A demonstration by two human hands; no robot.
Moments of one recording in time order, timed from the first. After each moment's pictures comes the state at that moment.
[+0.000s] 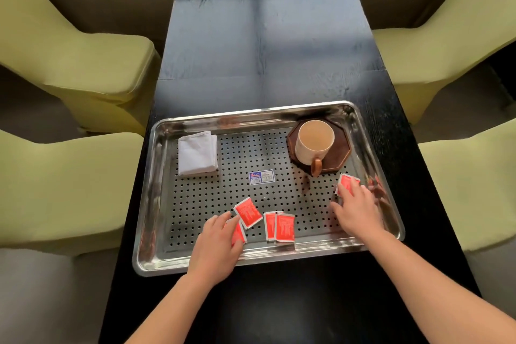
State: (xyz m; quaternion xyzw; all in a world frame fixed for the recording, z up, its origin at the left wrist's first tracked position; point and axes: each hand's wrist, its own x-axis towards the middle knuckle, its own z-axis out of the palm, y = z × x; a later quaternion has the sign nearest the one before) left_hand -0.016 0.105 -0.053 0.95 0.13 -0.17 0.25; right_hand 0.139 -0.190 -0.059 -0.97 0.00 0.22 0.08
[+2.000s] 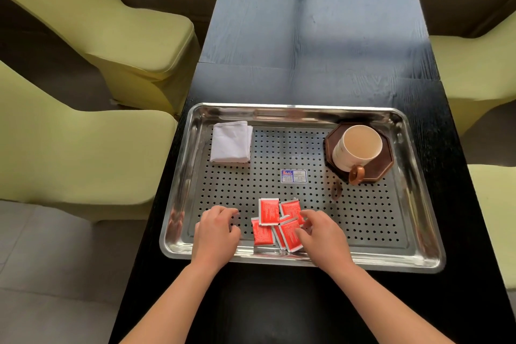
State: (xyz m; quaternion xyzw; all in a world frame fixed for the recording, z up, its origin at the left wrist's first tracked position) left_hand -0.025 0.147 -0.054 0.90 0.29 -0.10 0.30; right_hand 0.067 -0.069 -0.052 -0.94 -0.12 0.23 0.24
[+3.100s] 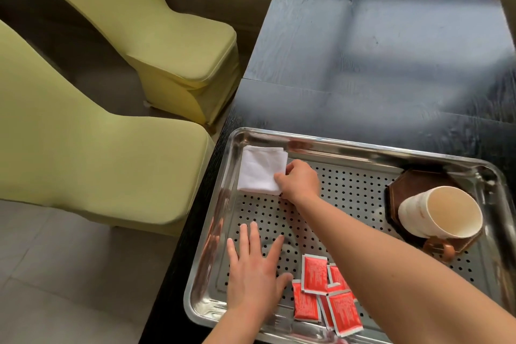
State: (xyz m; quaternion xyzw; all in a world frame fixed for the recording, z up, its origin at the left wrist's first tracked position) left_hand 0.007 0.163 -0.089 0.95 0.21 -0.21 0.13; right_hand 0.215 0.163 -0.078 -0.92 -0.03 0.27 0.29
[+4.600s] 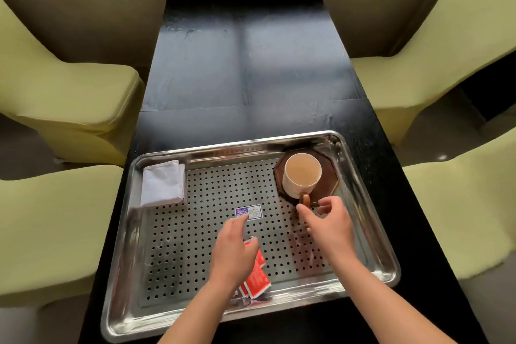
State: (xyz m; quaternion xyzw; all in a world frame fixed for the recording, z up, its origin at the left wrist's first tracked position) left_hand 0.073 0.064 -0.033 0.90 0.18 -0.07 0.40; right_hand 0.150 -0.126 -0.010 -0.89 0.15 0.10 0.43
